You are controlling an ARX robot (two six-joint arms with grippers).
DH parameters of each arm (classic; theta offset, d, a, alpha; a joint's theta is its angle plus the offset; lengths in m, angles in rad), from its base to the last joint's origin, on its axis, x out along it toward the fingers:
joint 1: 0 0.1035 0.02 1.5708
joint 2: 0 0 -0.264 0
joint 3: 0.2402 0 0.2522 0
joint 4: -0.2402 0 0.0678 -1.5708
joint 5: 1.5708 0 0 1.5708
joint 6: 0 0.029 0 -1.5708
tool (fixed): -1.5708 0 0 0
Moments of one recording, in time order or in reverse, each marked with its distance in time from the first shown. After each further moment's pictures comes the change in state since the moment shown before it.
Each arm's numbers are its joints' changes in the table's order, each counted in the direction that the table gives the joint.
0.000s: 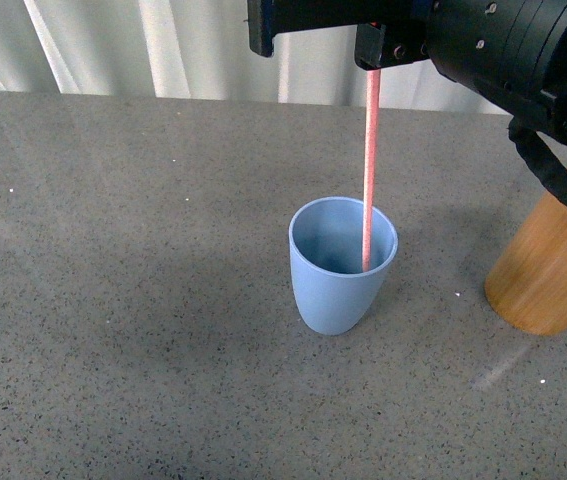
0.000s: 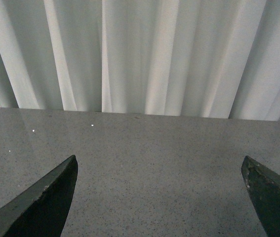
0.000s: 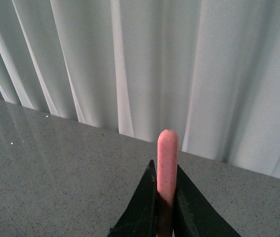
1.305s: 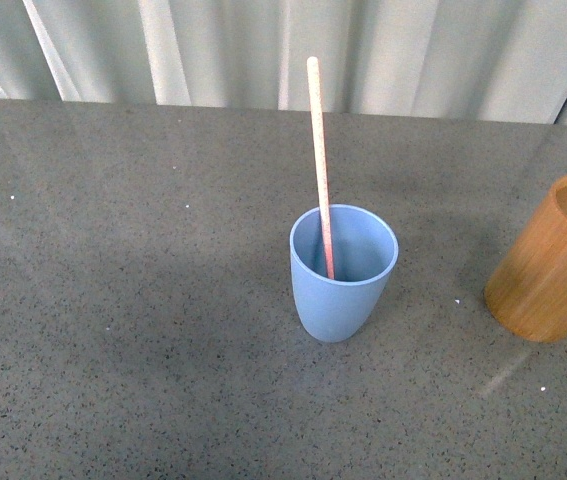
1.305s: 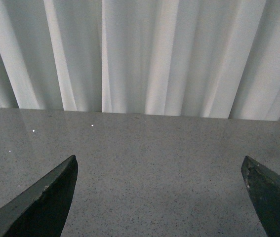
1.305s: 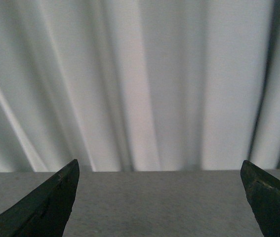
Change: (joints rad) left arm 0.000 0.000 0.000 0.000 0.000 0.000; right arm -0.408 0.587 -0.139 -0.449 -0.038 0.084
